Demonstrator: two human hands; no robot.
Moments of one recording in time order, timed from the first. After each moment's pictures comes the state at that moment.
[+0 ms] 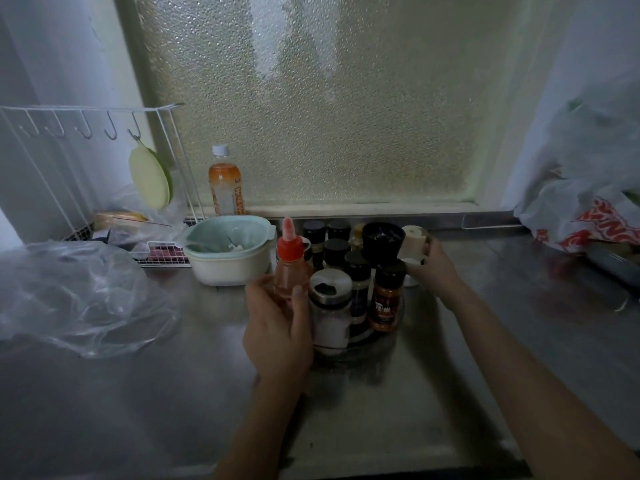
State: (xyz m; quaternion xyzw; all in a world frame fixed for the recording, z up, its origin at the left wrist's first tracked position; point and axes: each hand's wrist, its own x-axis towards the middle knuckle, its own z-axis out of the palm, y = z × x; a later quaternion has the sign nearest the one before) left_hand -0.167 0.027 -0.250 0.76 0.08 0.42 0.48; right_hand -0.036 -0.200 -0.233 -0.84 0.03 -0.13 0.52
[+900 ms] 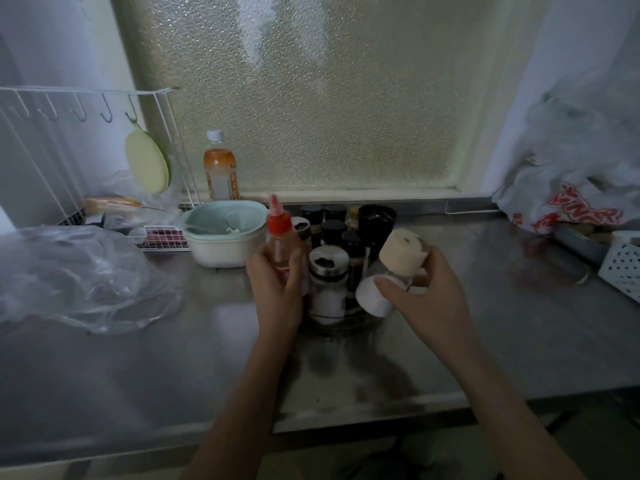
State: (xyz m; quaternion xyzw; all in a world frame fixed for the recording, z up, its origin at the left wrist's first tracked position) left_hand -0.137 0.050 -0.255 0.73 0.01 0.35 0.59; right_hand -0.205 -0.136 -0.203 -0.81 -0.05 -0.24 0.54
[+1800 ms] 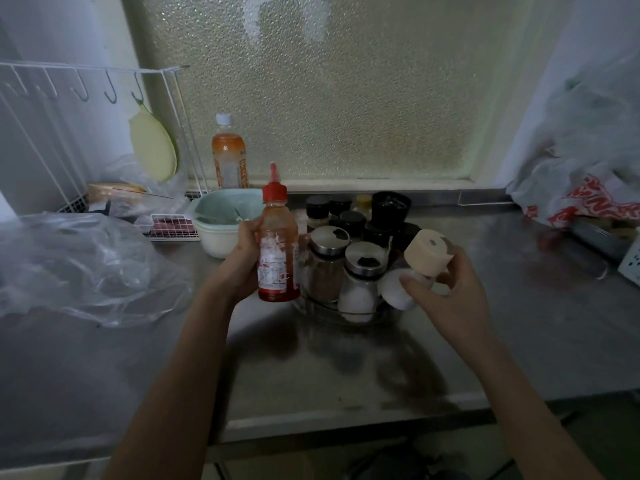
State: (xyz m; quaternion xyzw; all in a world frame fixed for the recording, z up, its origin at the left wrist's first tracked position) left_hand -0.109 0.125 -0.216 0.54 -0.06 -0.12 0.83; right_hand -0.189 -0.138 -0.223 -0.80 -0.04 -0.25 0.54
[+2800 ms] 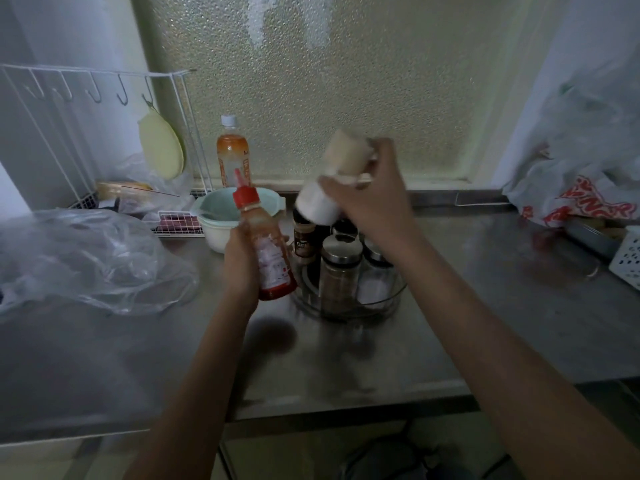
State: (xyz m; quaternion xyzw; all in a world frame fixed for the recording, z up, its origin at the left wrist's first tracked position) left_hand -0.132 0.115 -0.225 0.55 -0.01 0.12 0.83; right_hand -0.158 -0.049 -0.121 -0.78 -0.13 -0.24 0.56
